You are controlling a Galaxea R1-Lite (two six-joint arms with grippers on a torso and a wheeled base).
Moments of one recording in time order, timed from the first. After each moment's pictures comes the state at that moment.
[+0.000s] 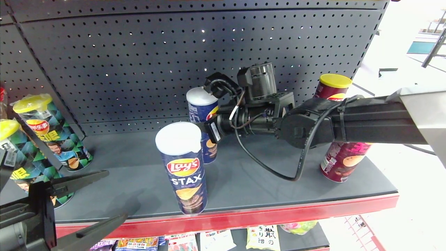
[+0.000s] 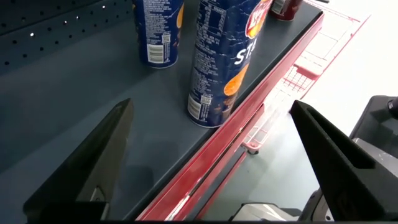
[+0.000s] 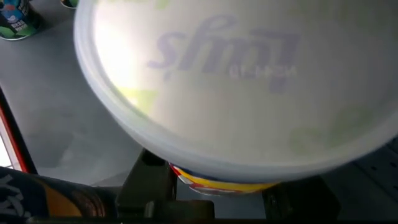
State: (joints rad) left arm -0.13 1.03 -0.27 -0.54 -0.69 0.09; right arm 0.74 2.14 -1.67 -0.11 0.17 -0.19
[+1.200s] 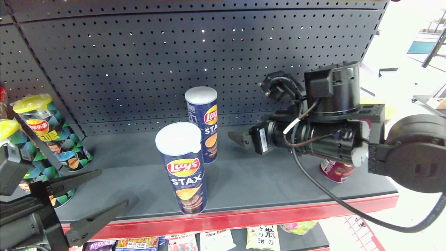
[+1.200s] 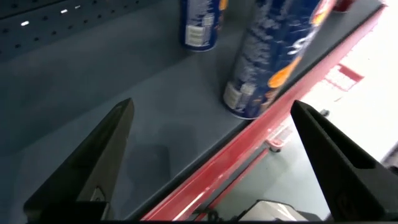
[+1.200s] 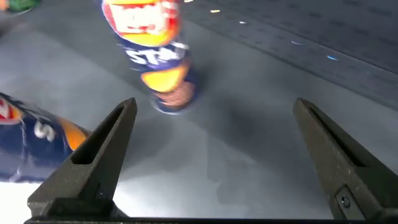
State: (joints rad) left arm -0.13 1.06 -0.26 -0.52 -0.51 0.10; right arm 0.75 1.74 -1.13 -0.26 -0.15 0.00
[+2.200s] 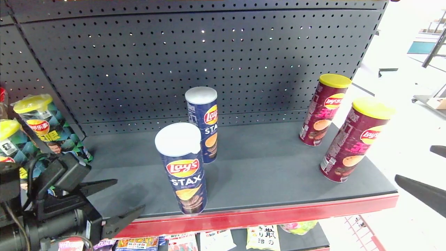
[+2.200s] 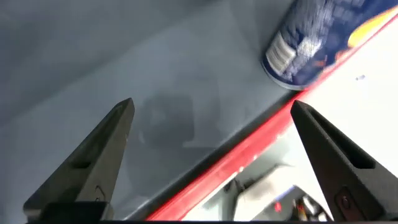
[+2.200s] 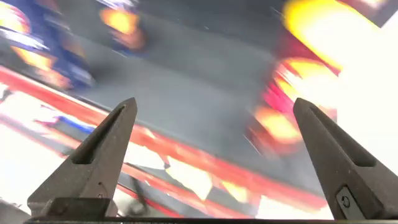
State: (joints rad) left arm -0.20 1.28 -0.26 -0.53 -0.35 0.19; right arm 0.64 0.82 -0.65 0.05 -0.28 -0.05
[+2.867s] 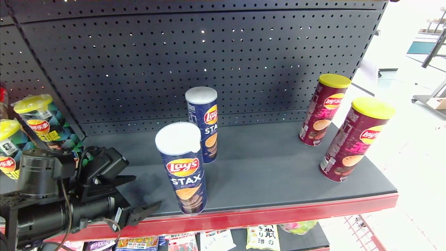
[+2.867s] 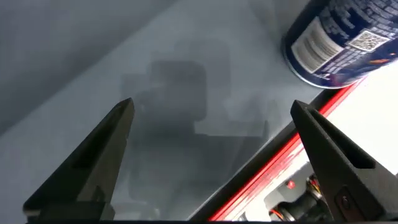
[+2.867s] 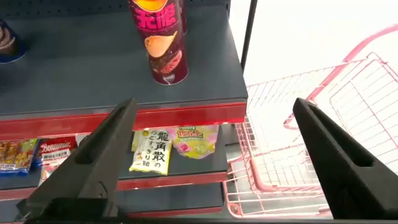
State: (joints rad) left arm -0.26 1.50 -0.36 -0.54 -0.30 0.27; right arm 0.31 0.44 -0.50 0.24 -0.30 0.06
